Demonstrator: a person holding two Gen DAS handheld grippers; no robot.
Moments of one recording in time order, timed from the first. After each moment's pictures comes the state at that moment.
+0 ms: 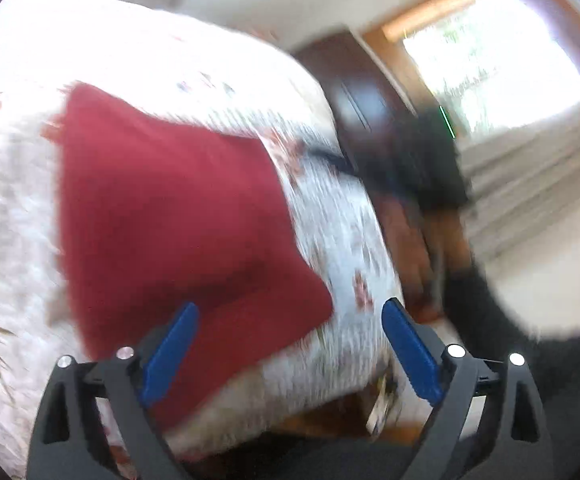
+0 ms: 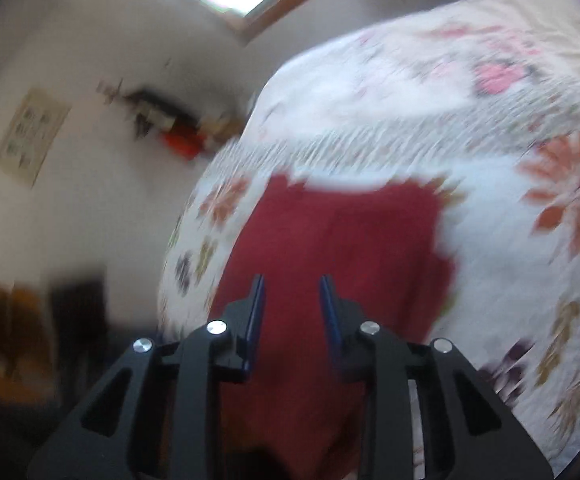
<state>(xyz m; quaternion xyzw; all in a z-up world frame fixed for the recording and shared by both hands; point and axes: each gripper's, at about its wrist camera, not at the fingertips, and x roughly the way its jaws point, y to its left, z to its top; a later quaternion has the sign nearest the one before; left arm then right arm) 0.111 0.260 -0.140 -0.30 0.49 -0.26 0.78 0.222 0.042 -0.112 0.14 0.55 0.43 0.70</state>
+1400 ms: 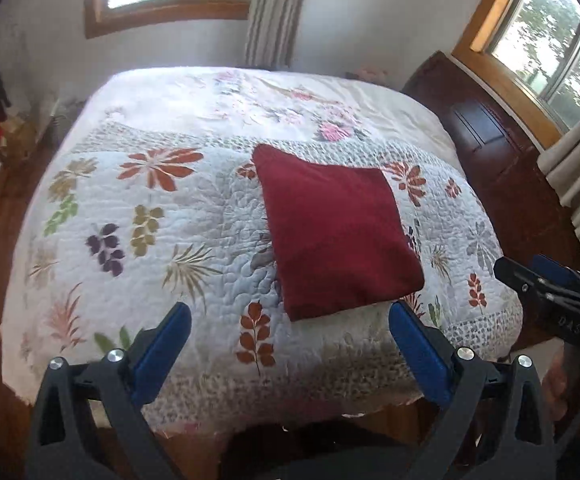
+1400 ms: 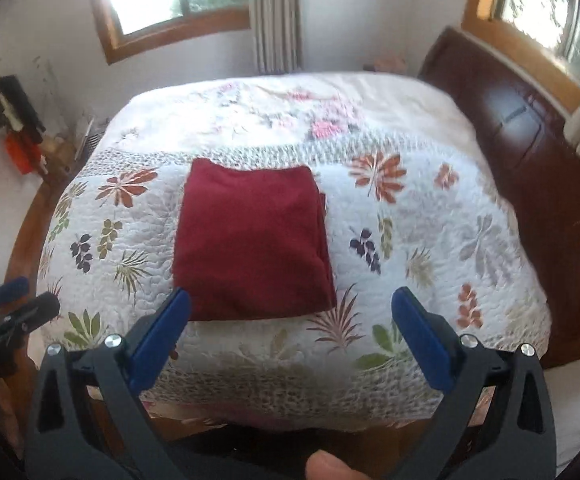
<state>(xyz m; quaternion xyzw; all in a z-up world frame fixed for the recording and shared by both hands) -0.048 0.269 0.005 -0.10 0.49 -0.01 0.87 -0.020 0.068 0.047 -0.04 0.47 0.08 0.88</state>
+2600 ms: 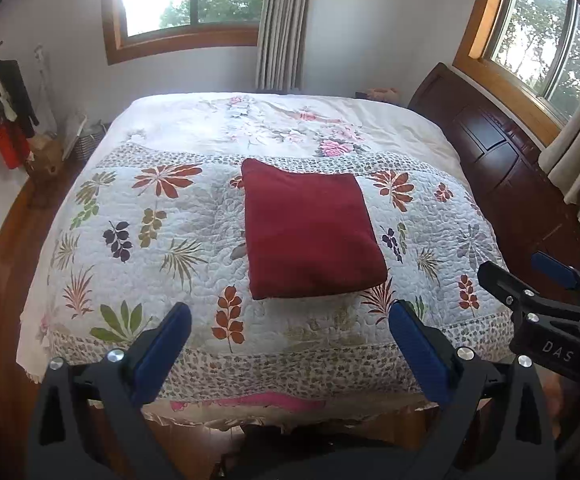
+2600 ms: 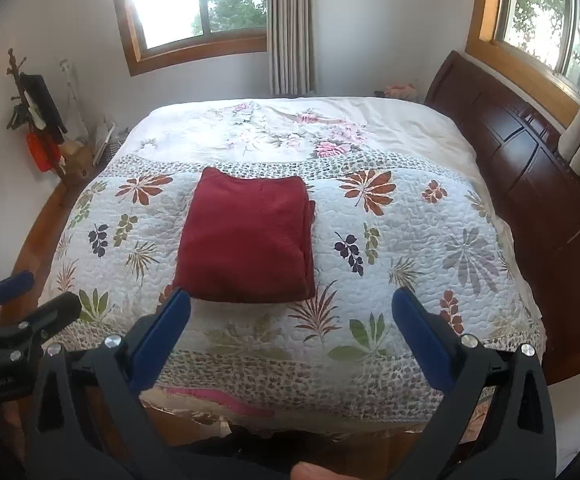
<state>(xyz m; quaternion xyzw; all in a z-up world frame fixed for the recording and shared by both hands) -0.105 0.191 0.050 -0.06 0.45 0.02 0.89 -0.078 0.030 0.074 -0.05 0.44 0.11 0.89</state>
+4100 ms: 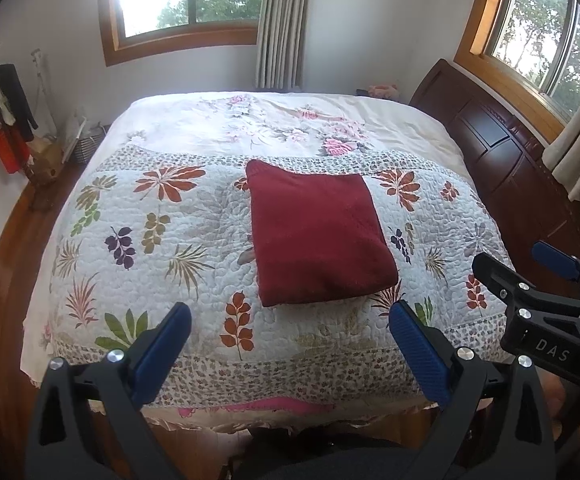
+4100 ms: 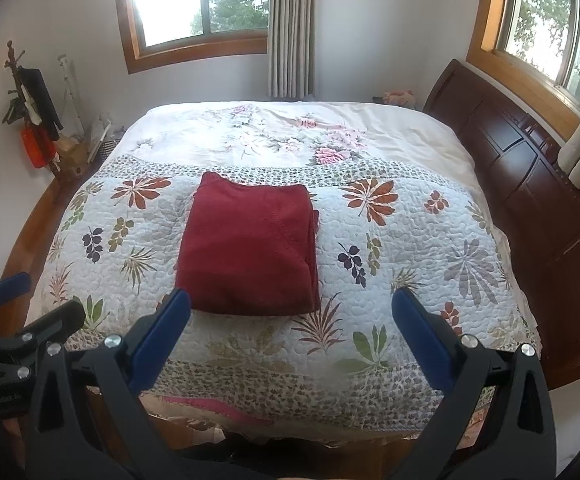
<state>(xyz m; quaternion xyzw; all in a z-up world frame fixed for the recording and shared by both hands) -0.094 0.199 0.046 -0.06 0.46 0.02 0.89 -0.066 0.054 0.072 -0.06 0.43 0.10 0.90</state>
